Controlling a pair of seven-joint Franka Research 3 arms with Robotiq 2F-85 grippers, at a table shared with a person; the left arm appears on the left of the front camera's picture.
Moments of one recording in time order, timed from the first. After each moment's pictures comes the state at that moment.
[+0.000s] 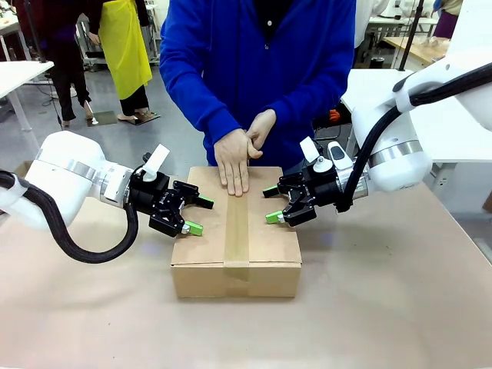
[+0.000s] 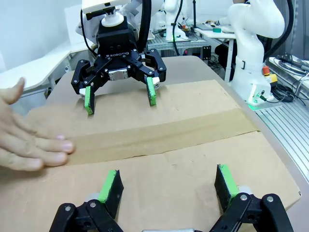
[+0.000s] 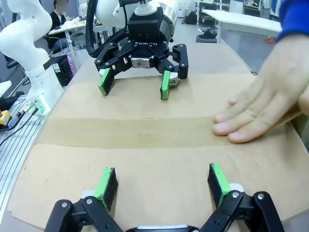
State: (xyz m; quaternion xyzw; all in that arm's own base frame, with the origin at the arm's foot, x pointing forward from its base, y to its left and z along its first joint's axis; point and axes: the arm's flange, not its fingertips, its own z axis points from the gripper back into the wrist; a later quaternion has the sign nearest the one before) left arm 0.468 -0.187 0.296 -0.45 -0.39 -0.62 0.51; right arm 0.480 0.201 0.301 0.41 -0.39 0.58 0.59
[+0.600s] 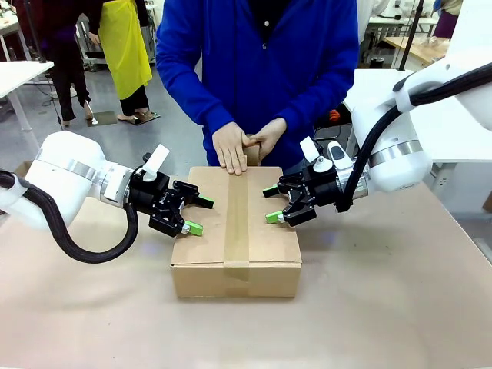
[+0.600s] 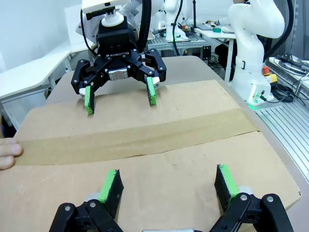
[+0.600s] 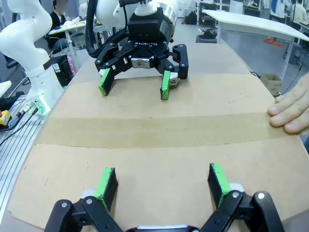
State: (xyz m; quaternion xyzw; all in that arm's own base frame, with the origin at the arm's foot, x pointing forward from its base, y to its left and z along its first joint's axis) left arm 0.468 -0.187 0.296 -0.45 -0.39 -0.62 0.51; right arm 0.480 0.201 0.301 0.41 -0.39 0.58 0.59
